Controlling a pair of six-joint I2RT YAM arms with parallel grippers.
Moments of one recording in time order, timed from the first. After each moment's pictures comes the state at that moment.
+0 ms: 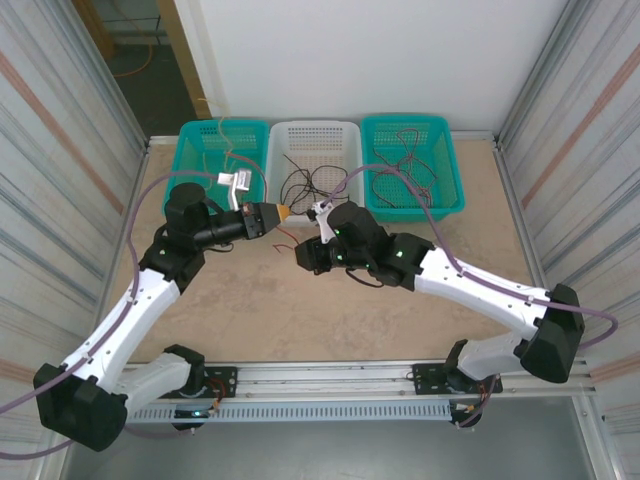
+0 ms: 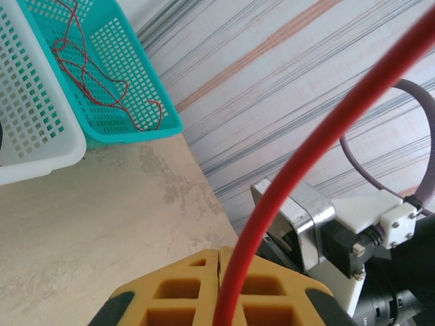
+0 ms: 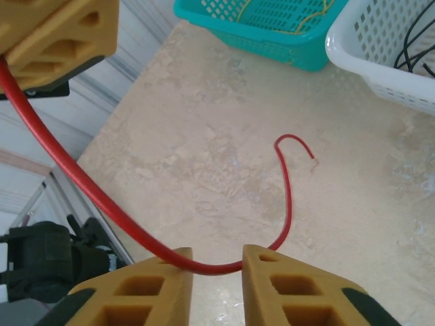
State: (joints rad) left arm -0.38 1.02 0.89 -0.06 0.76 -0.77; right arm 1.00 1.34 1.17 -0.41 -0.08 0.54
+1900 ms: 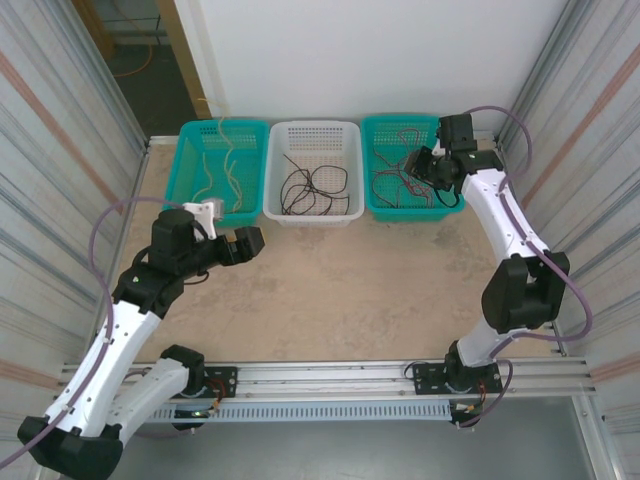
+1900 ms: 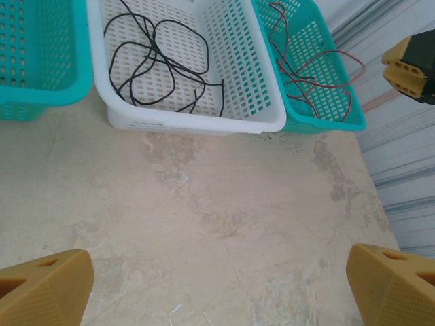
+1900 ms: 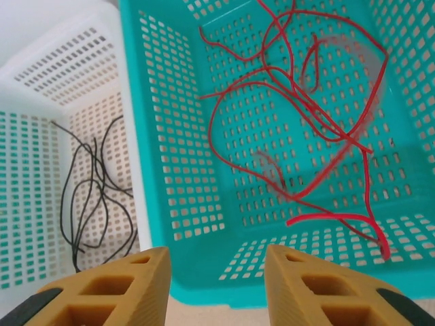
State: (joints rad) left arm -0.35 0.80 0.87 -0.62 0.29 -0.51; right arm 0.14 1.62 1.54 -0.75 -0.11 0.54
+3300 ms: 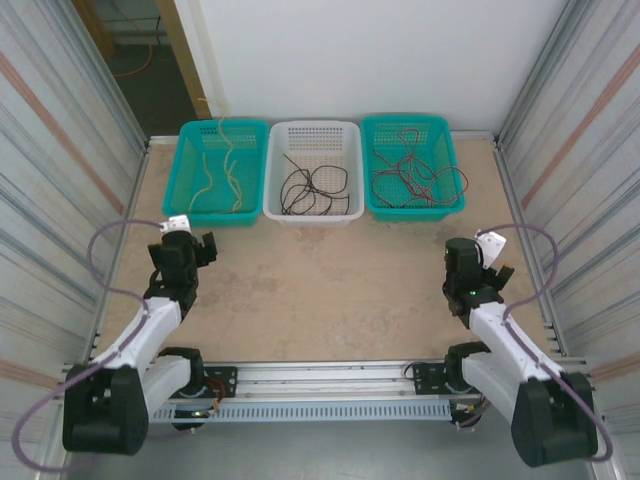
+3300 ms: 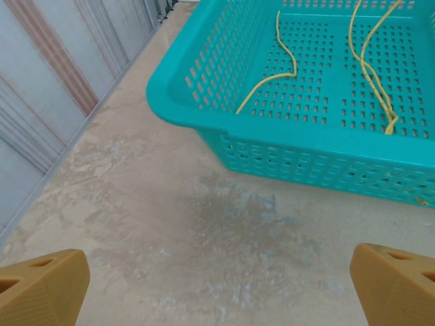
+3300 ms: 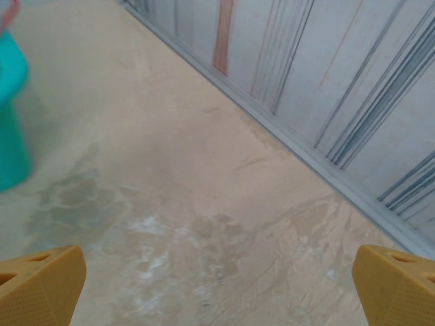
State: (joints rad) left arm -0.07 1.03 0.39 0.13 -0.37 -0.07; right arm 0.17 0.95 0.33 -0.05 0.82 0.39
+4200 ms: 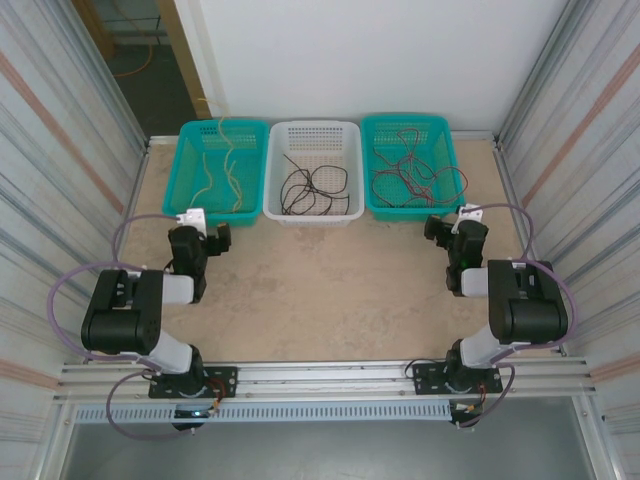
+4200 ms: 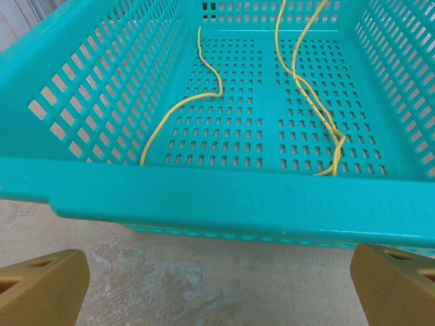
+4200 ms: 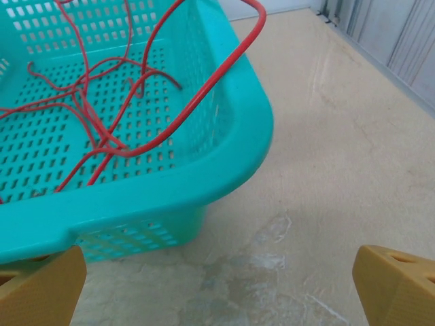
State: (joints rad) left arm -0.03 1.51 0.37 0.75 -0.15 0.00; right arm -0.03 1.54 0.38 0.78 0.14 0.14
